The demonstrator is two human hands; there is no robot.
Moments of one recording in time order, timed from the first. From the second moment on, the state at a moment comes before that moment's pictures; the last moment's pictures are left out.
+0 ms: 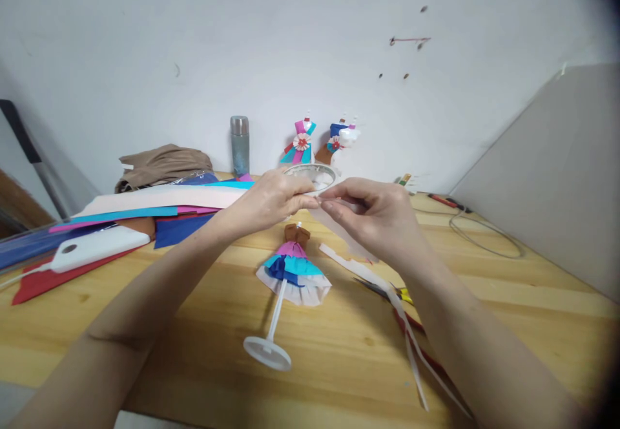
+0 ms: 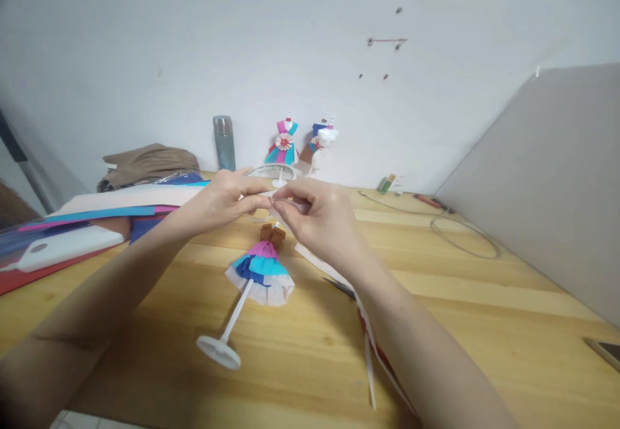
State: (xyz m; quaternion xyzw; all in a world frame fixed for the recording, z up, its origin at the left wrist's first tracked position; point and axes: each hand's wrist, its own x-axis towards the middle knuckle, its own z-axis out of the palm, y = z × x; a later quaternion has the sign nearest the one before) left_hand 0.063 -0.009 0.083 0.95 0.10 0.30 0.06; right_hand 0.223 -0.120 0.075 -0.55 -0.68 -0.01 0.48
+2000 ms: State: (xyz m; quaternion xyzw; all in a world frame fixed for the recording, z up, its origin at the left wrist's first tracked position) left_hand 0.060 -0.018 0.089 0.94 0.08 0.33 0.09; right_hand 0.219 -0.107 0.060 -0.57 -0.60 -0.03 0.56
